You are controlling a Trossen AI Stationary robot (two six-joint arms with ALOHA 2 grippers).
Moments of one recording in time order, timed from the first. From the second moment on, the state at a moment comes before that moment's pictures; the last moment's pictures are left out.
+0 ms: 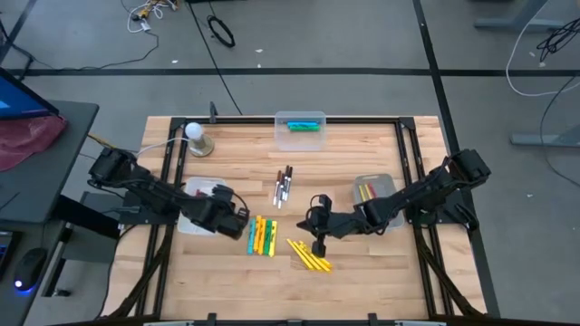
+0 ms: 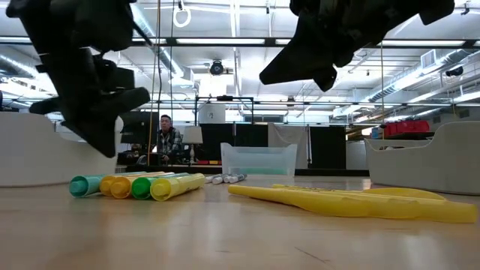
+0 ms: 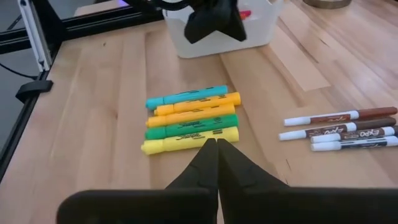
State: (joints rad) left arm -0.38 1.51 0.76 -0.79 -0.57 -1.57; right arm 0.37 1.62 0.87 0.18 0.39 0.39
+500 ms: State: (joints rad) left arm -0.50 1.50 0.89 -0.85 -0.74 -1.58; right arm 0.38 1.55 0.87 0.17 0.41 0.35
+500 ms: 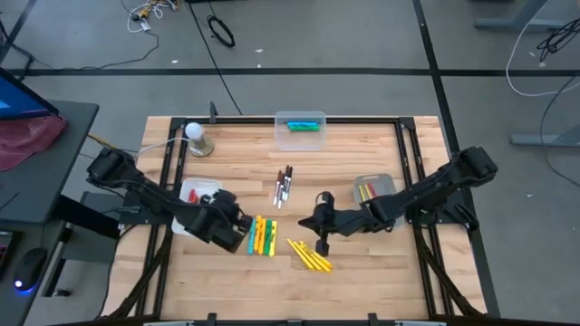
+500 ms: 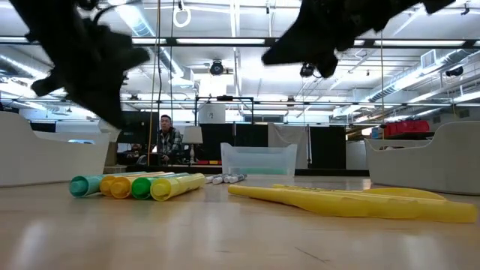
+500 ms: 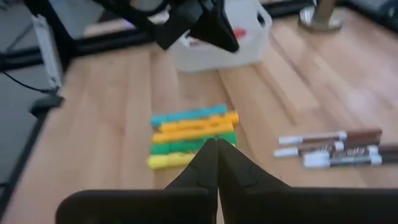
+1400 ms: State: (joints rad) left arm -0.52 1.66 0.93 -0.32 -0.98 -1.17; right arm 0.70 1.42 0.87 0.14 0.56 0.25
